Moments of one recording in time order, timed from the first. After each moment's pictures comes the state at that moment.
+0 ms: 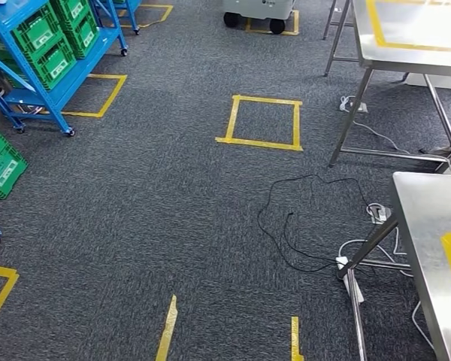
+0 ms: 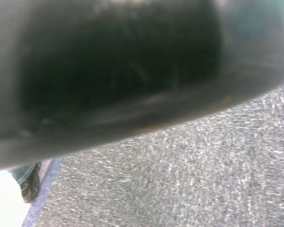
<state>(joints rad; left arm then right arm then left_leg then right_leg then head) 0.37 -0.36 0.68 -1.18 -0.85 0.00 -0.05 0.52 0.36 -0.52 -1.23 0.63 0.23 0.07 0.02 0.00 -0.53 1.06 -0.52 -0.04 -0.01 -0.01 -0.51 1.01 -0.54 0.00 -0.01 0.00</state>
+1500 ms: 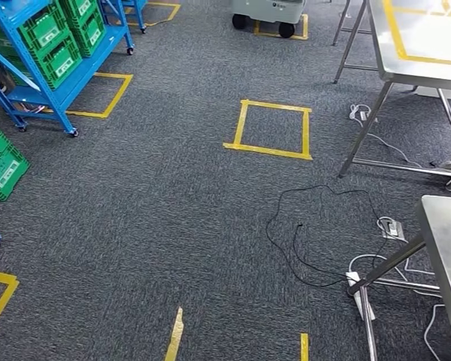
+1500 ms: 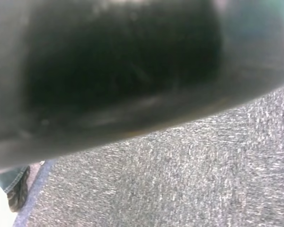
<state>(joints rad) 0.35 -0.37 0.73 -1.16 -0.89 0.00 -0.08 0.51 0.36 -0.52 -1.22 0.62 0.23 0.07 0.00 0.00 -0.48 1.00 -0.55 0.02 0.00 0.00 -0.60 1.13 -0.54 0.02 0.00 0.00</state>
